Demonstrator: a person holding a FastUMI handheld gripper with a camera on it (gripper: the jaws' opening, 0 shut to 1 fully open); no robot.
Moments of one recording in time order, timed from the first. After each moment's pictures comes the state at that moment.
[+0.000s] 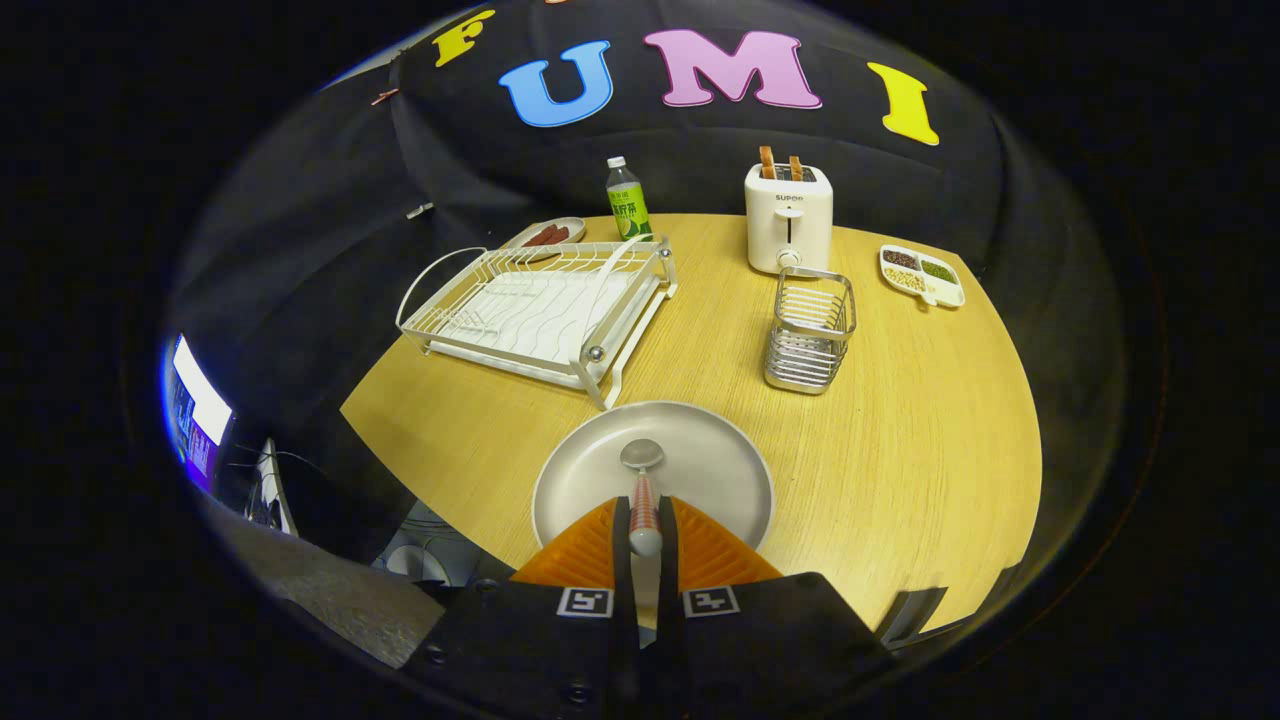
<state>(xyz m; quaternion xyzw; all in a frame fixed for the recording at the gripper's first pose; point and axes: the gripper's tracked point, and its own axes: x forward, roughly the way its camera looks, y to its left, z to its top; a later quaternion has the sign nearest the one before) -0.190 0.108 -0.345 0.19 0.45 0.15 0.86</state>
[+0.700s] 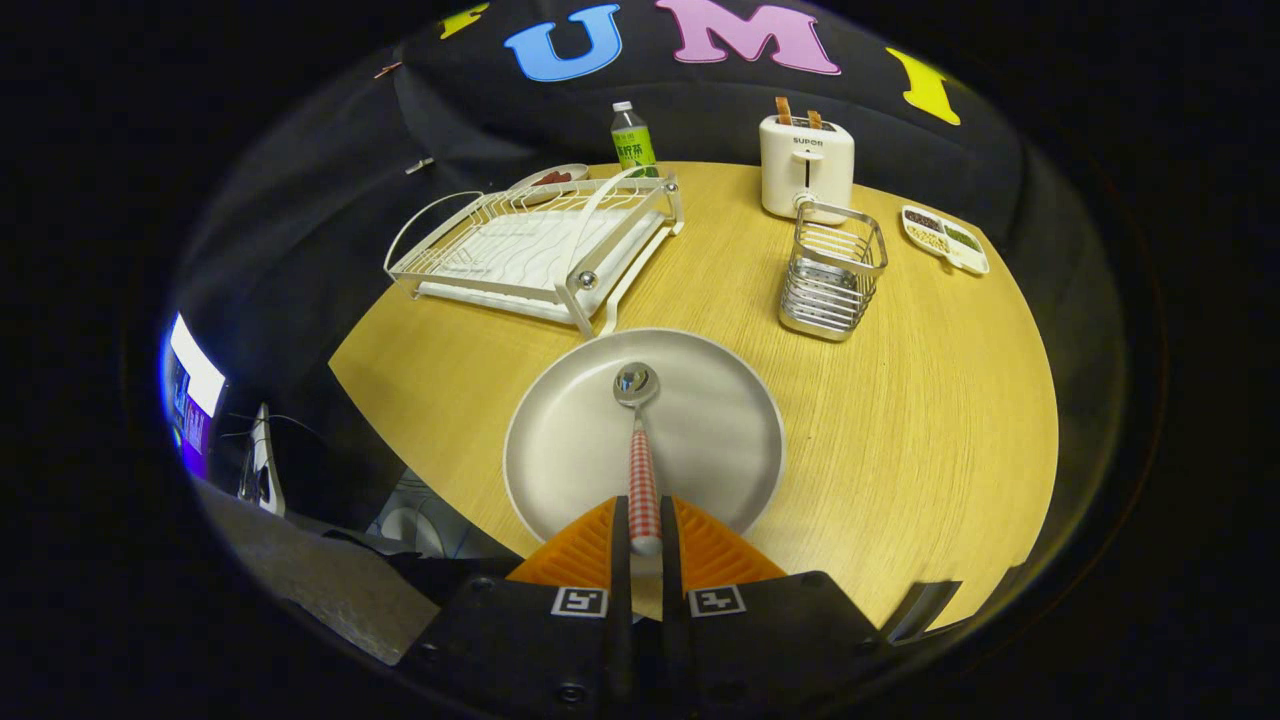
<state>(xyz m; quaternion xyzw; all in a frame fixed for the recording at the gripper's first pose) -0.214 0.114 -0.396 0.17 0.51 0.17 0.83</state>
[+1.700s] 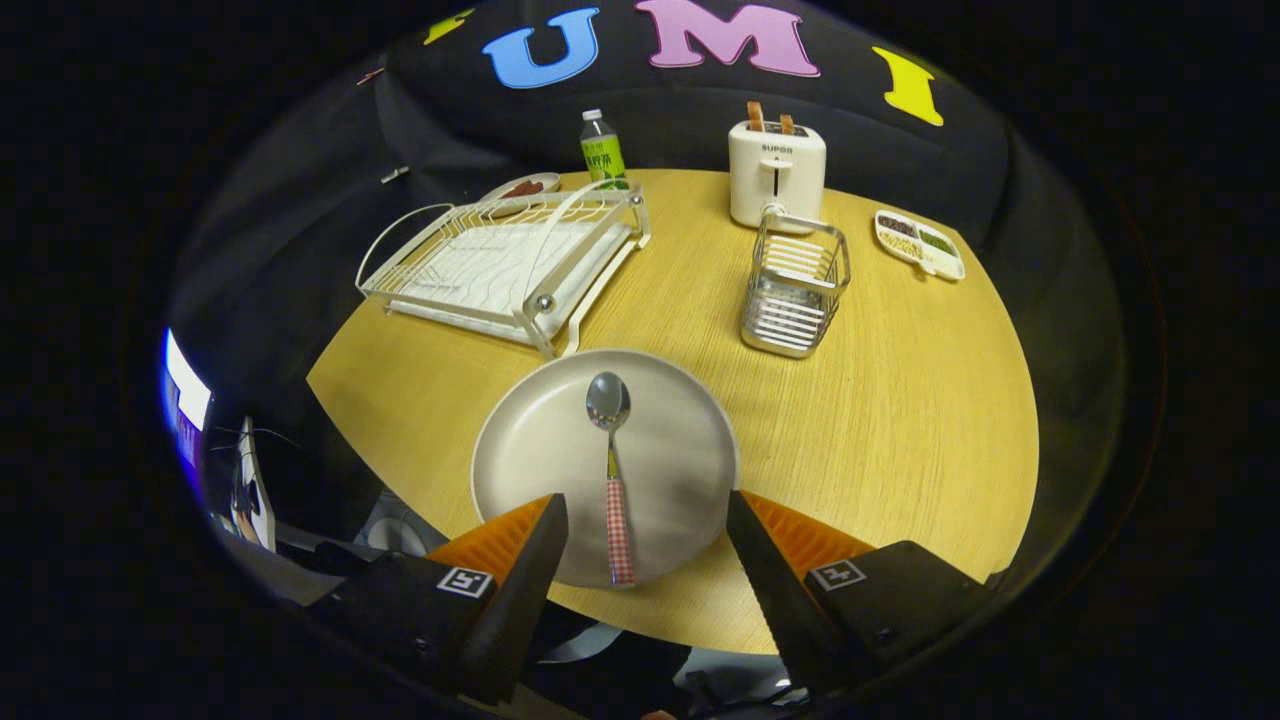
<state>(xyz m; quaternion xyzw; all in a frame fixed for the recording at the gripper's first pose) -0.180 0.079 -0.375 0.16 0.49 0.14 0.85</state>
